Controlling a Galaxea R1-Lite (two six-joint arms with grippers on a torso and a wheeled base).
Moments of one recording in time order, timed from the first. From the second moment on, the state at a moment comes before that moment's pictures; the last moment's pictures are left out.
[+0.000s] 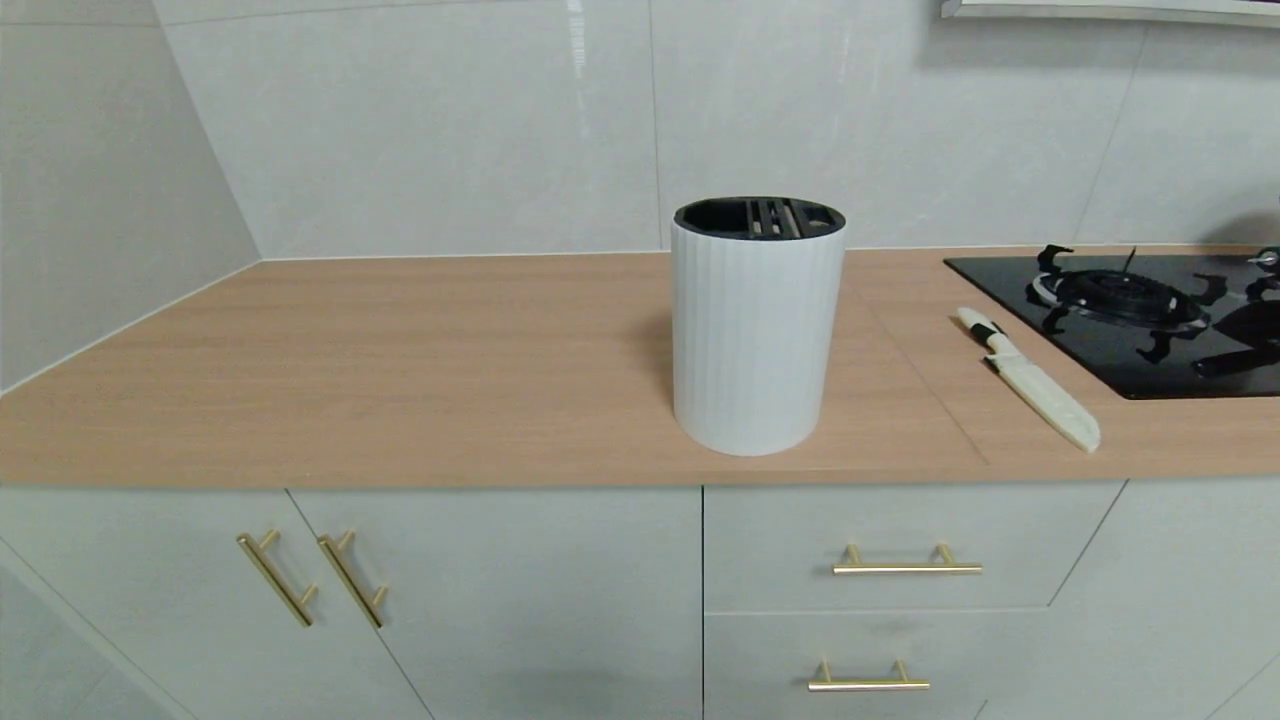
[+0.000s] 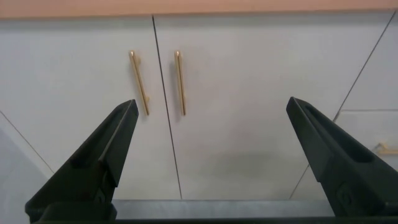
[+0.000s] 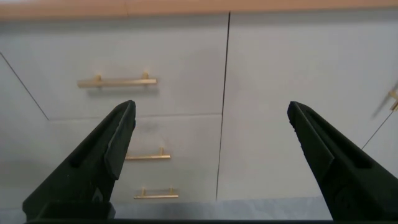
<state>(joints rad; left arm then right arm) 0.01 0.00 0.00 -0.02 -0.01 0.00 0.00 0.00 0.00 0.00 -0.04 0.01</state>
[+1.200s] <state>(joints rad) 0.01 0.00 0.00 -0.01 -0.01 0.00 0.00 0.00 0.00 0.00 -0.04 0.01</state>
